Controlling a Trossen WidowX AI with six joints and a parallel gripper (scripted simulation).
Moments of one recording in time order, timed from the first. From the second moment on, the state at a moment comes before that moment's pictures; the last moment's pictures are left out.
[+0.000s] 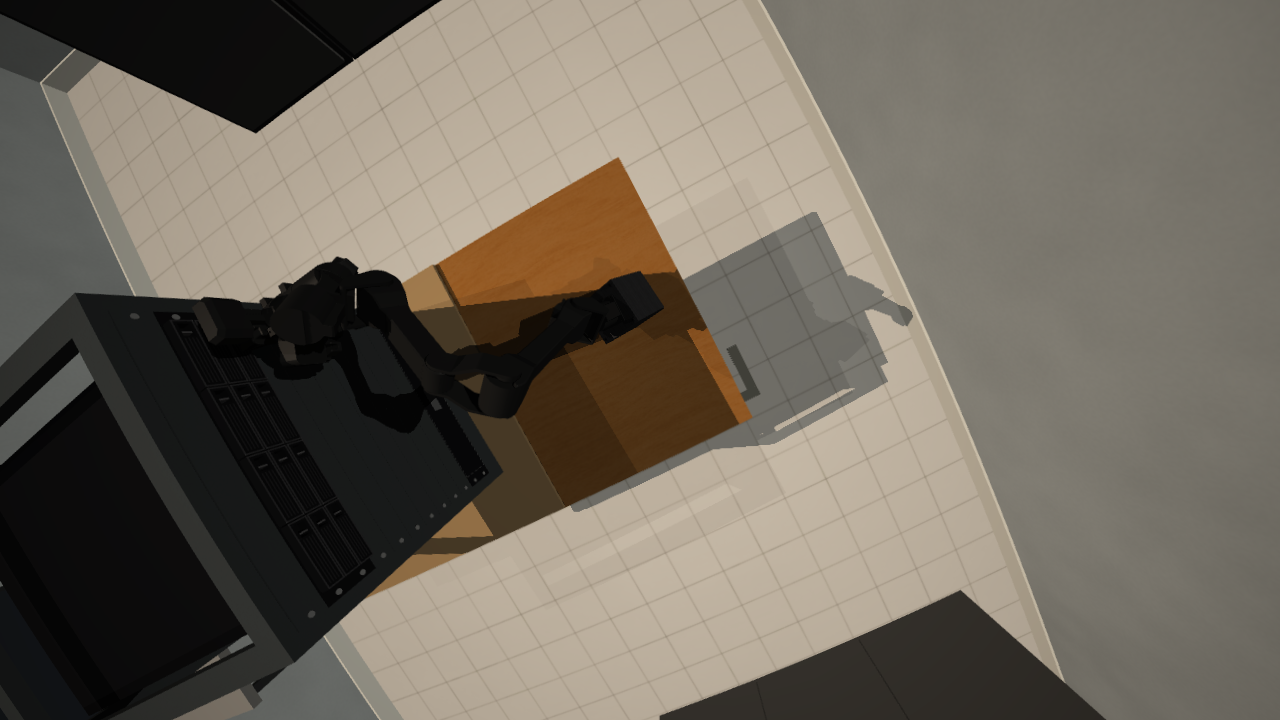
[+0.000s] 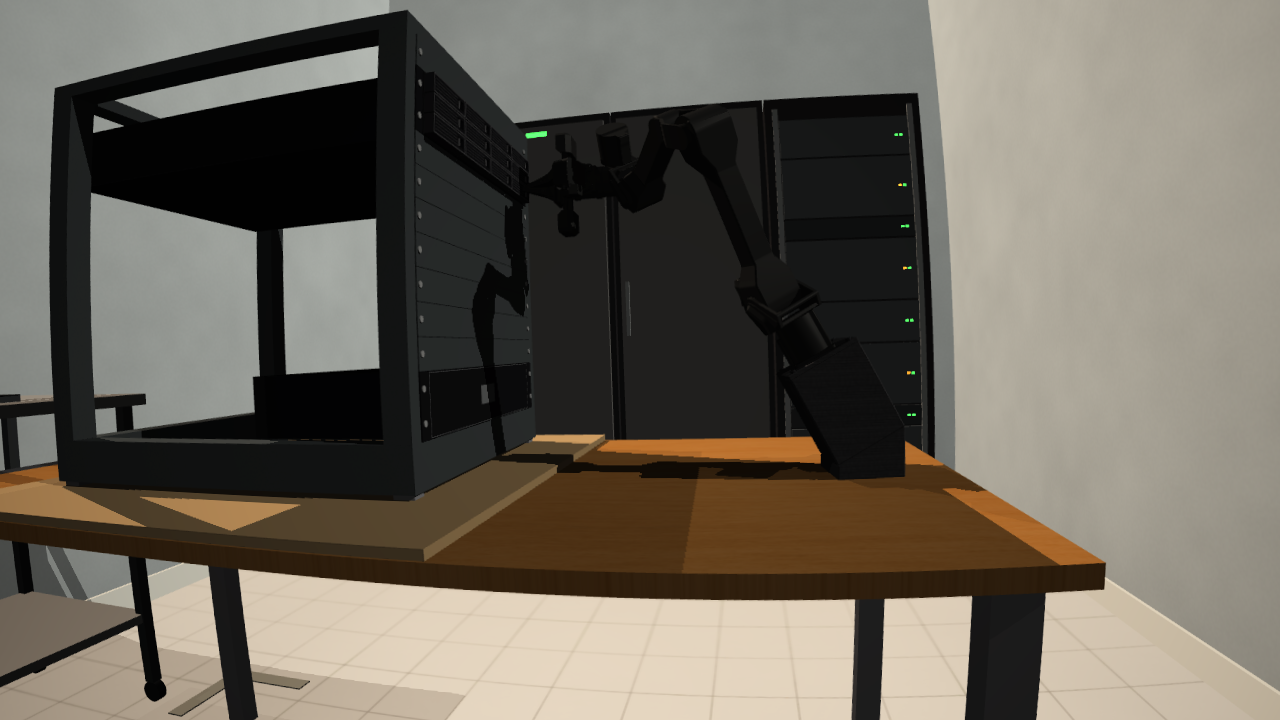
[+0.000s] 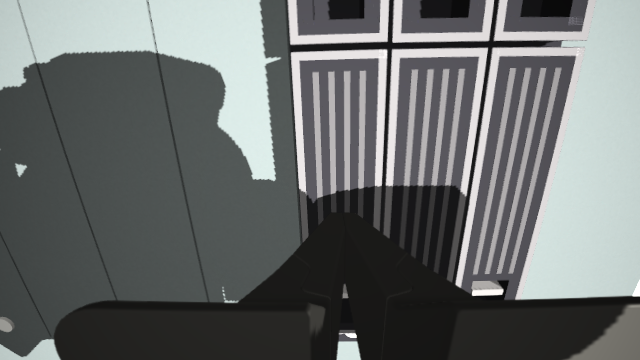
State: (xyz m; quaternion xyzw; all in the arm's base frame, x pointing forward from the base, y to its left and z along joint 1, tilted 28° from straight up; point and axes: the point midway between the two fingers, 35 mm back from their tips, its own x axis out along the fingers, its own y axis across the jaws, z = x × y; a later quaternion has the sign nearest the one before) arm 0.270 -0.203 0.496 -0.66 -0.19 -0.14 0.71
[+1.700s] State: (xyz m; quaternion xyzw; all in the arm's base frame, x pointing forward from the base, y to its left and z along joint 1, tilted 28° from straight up) arm 0.264 -0.204 0.497 -0.66 -0.19 -0.14 0.71
